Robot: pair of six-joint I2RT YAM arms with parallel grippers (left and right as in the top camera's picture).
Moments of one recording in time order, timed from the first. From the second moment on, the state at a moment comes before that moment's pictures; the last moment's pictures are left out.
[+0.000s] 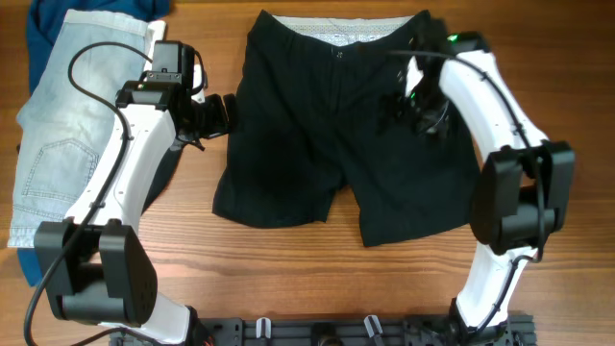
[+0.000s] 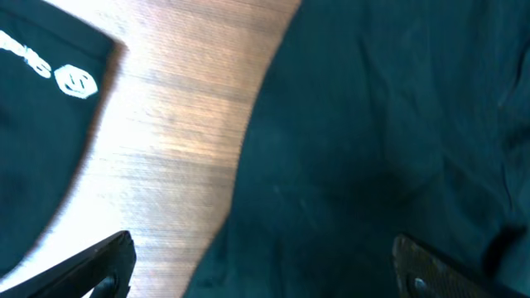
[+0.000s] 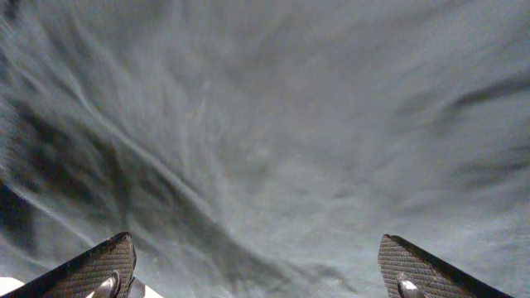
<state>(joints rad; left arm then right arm) -0.08 1.71 1.35 -0.87 0.12 -0.34 0.18 2.08 1.69 -1.25 -0.18 0.27</state>
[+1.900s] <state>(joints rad) -0.23 1.81 1.40 -1.24 -0.11 -0.54 -0.04 2.08 2.00 -1.38 -0.11 0.31</state>
